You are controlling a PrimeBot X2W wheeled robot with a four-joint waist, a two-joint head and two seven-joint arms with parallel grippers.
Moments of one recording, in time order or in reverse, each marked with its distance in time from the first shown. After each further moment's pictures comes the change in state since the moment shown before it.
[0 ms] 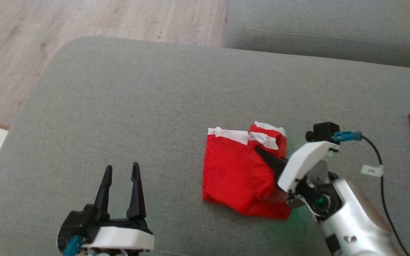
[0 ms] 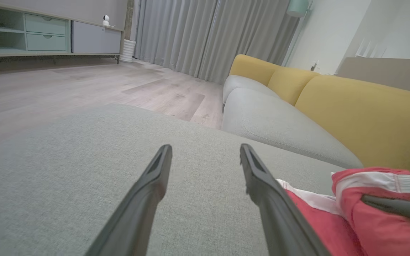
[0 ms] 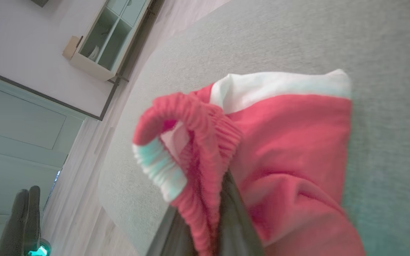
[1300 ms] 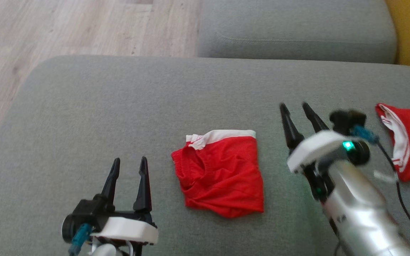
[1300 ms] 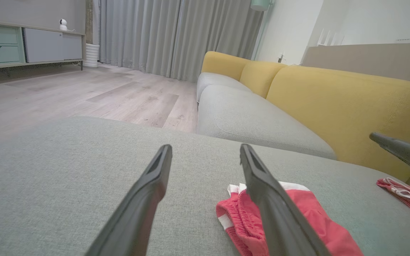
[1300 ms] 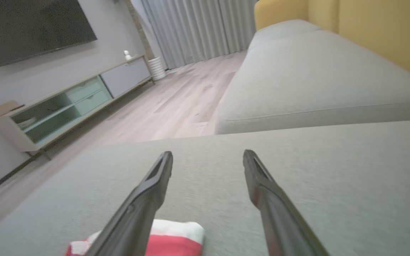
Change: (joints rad) left arm -0.065 0.007 -0.042 0.050 0.025 0.004 0.022; right arm -0.263 -0.017 0.102 0.439 -0.280 0.000 -0.716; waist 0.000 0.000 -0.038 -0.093
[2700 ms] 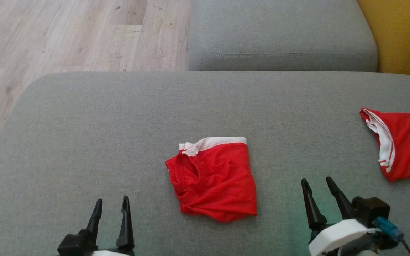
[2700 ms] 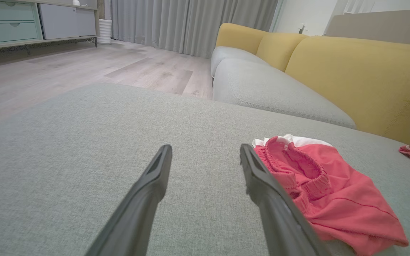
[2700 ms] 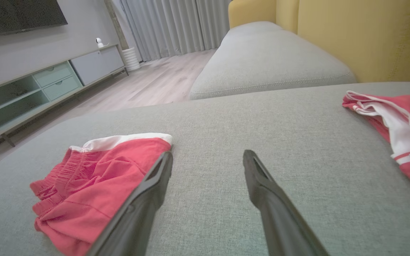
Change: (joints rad) left arm 0.151 0.059 0.034 0.029 -0.035 0.027 0.001; right arm 0.654 0.029 -0.275 -0.617 -0.312 0.000 0.092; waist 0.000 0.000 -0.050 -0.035
